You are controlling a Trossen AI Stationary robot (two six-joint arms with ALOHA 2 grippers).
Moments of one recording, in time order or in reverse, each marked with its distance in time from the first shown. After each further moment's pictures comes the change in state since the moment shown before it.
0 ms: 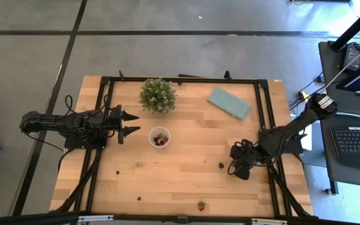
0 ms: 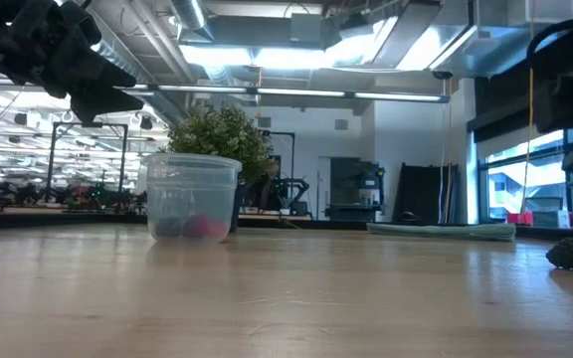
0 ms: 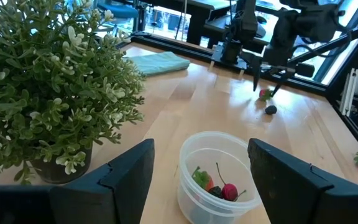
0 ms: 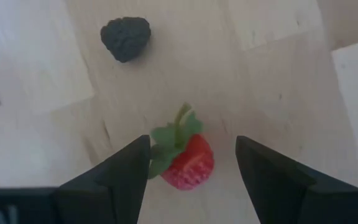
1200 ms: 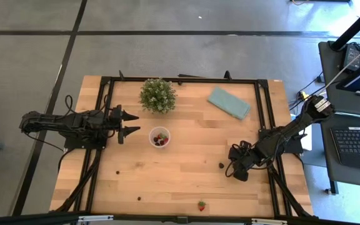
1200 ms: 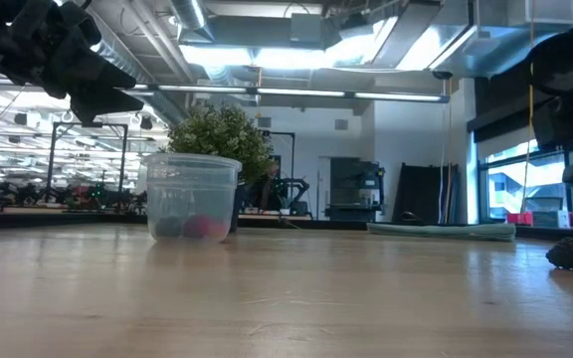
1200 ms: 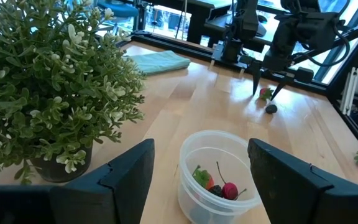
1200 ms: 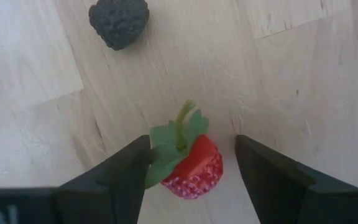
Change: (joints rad) left arm 0.000 0.000 0.000 -0.004 0.000 -0.002; right arm 0.002 0.096 0.002 0.013 -0.048 -0.001
